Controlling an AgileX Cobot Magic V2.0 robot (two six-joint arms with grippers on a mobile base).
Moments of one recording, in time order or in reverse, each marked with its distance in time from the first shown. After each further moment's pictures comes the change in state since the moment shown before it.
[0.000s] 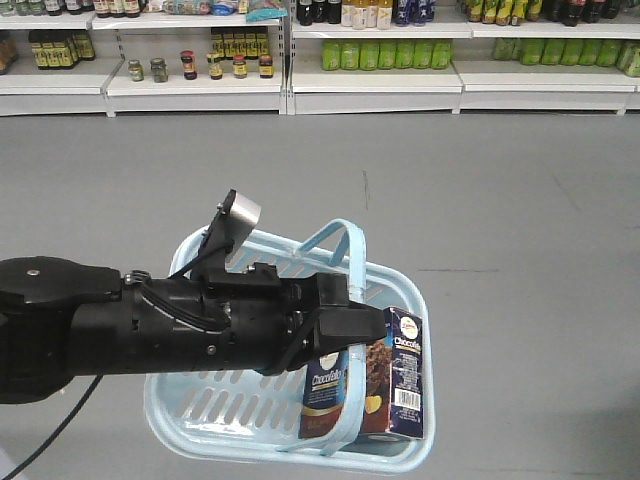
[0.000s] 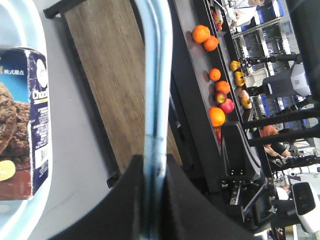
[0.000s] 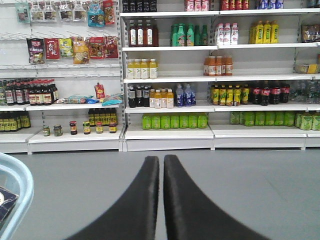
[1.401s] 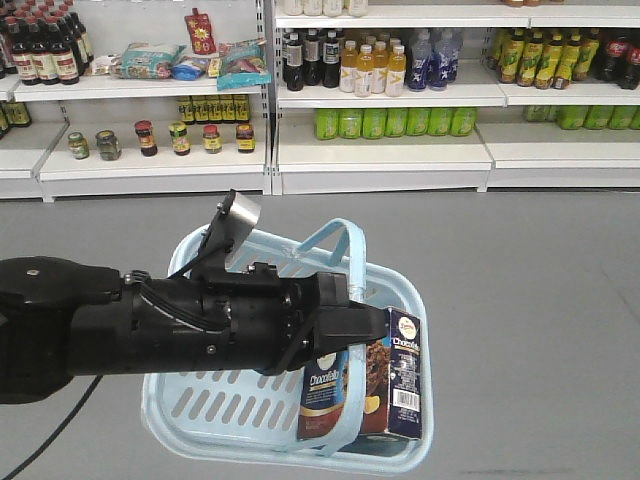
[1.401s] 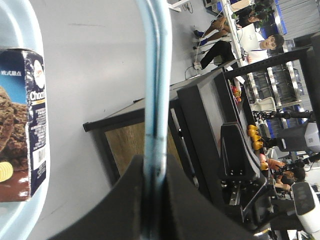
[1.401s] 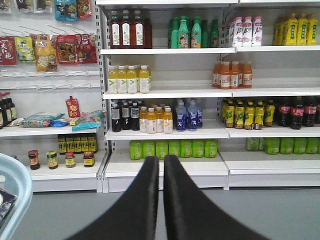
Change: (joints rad) left arm 0.000 0.000 0.000 0.000 0.000 0.001; right arm 0.000 0.000 0.000 0.000 0.000 0.000
